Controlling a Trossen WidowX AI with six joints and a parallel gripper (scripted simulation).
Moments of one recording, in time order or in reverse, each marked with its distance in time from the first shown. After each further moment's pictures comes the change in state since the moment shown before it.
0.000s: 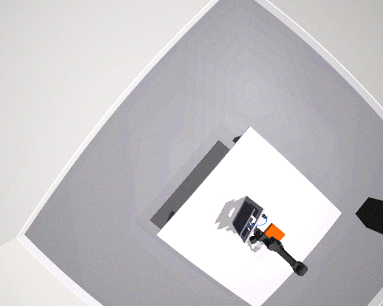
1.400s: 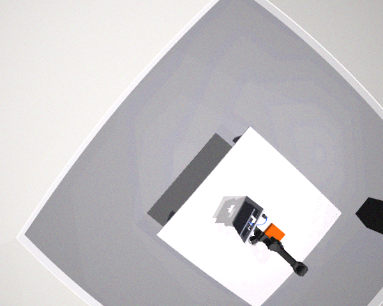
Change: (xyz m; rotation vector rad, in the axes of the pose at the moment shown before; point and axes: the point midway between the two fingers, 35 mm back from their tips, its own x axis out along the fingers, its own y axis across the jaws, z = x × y) arm -0.004 -0.001 -0.001 0.000 0.000 -0.009
